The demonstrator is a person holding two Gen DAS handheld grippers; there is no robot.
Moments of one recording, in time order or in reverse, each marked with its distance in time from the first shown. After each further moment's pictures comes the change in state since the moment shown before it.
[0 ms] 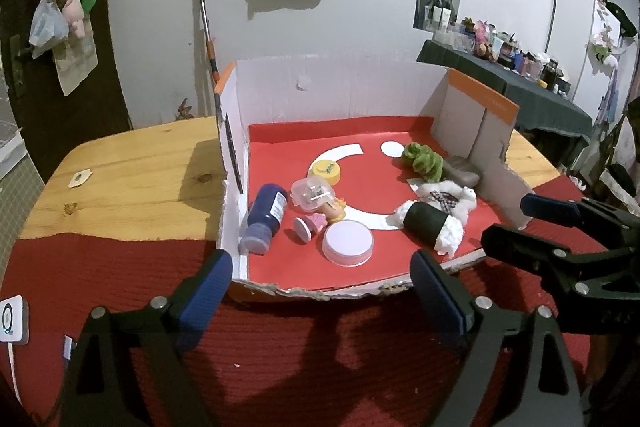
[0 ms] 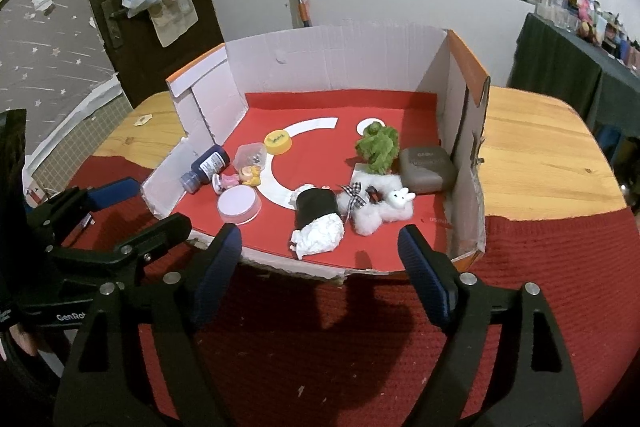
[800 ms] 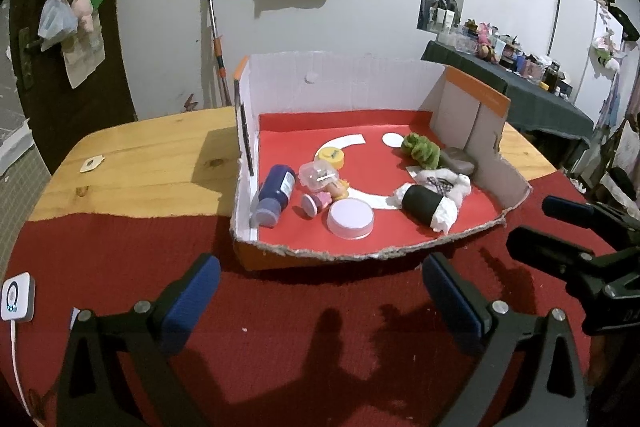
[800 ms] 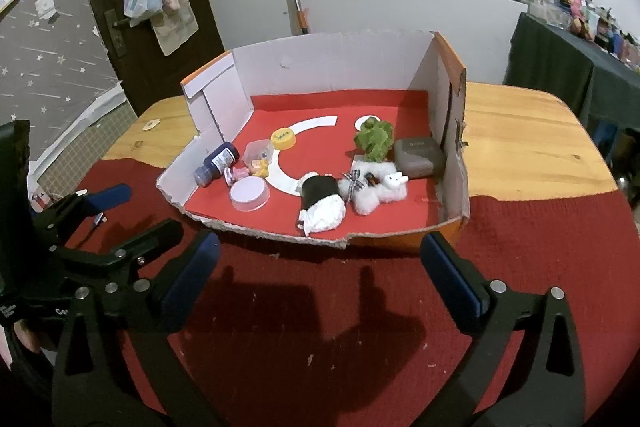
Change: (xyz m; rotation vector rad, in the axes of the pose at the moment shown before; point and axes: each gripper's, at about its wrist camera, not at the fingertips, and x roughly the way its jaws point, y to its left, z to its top) left arm -0.020 0.004 -0.017 -0.021 0.007 0.010; right arm -0.021 0.002 -0.016 0.024 -0.021 -0.004
